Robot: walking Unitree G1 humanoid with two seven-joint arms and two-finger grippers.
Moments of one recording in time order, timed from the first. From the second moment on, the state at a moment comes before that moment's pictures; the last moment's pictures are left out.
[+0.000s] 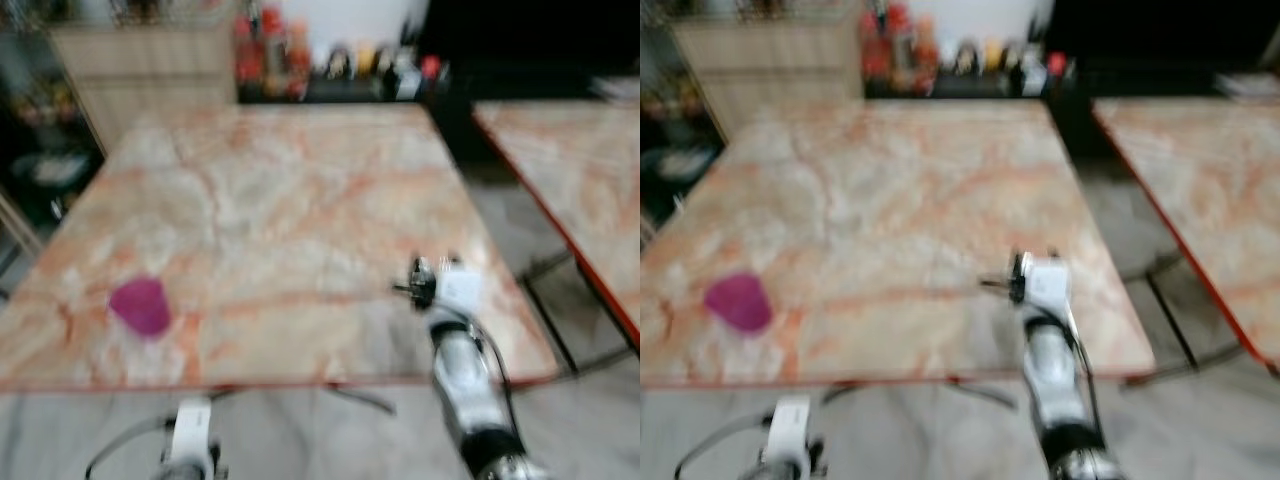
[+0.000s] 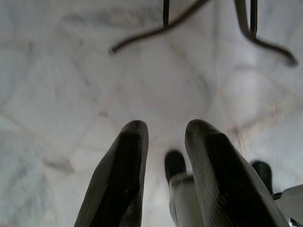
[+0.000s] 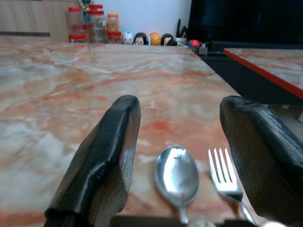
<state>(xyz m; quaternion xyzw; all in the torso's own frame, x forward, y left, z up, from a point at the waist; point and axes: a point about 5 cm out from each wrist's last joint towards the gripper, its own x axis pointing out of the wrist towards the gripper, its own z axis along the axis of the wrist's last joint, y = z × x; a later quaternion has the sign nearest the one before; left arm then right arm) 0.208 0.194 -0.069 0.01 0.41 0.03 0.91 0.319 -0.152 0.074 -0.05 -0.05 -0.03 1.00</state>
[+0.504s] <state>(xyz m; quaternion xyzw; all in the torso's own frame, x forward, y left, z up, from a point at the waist) 0.197 0.196 -0.075 0.01 0.43 0.04 0.90 0.302 -0.142 0.062 -0.04 -0.01 0.00 1.00</state>
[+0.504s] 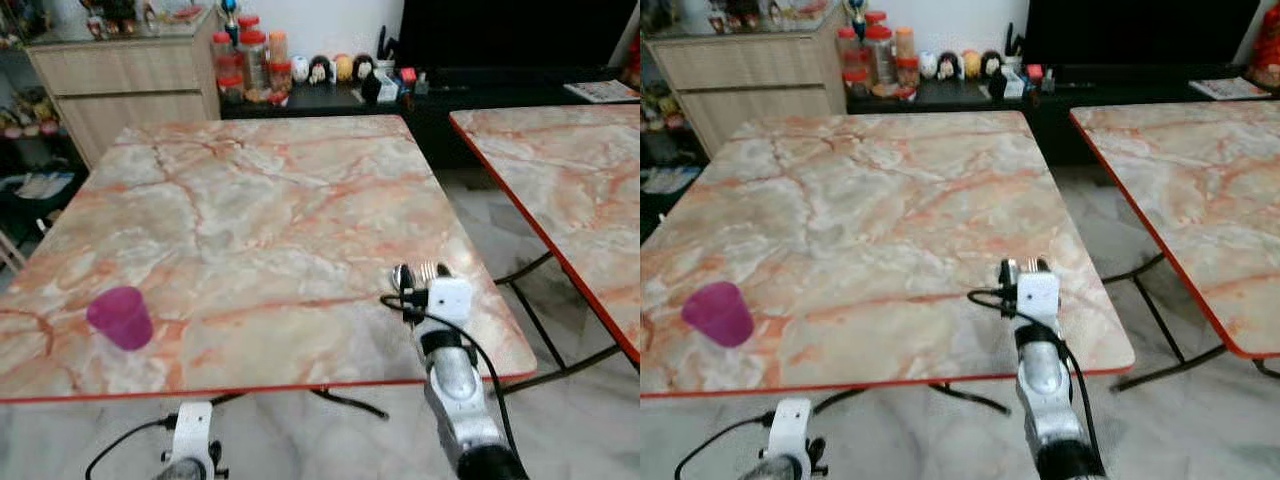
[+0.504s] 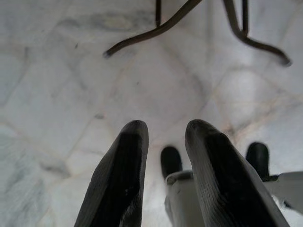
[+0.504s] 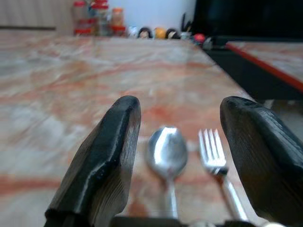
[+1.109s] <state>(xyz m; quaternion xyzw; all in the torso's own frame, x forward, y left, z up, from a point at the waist) 0.198 0.193 -0.075 0.01 0.43 0.01 0.90 0.310 -0.142 0.081 -0.01 0.08 0.00 1.00</state>
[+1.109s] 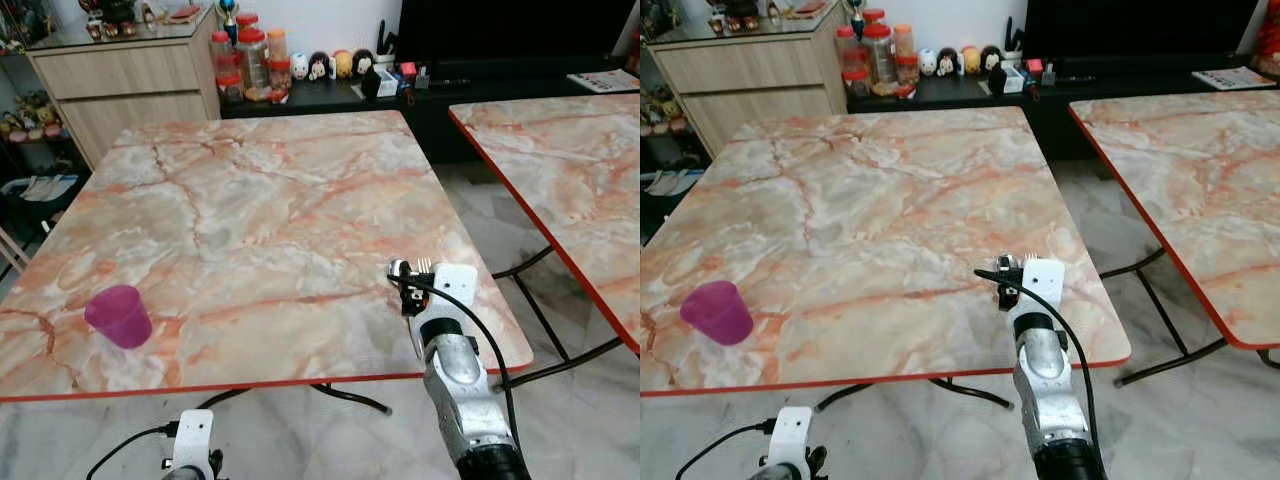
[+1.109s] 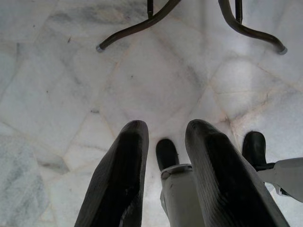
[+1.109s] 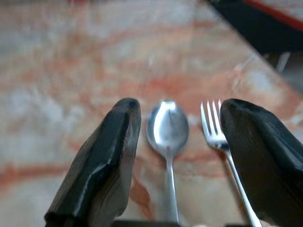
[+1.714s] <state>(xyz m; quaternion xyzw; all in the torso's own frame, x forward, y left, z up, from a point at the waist) 0.200 0.183 -0.075 -0.01 0.43 0.01 0.90 0.303 -0.154 0.070 -0.09 0.16 0.05 0.98</state>
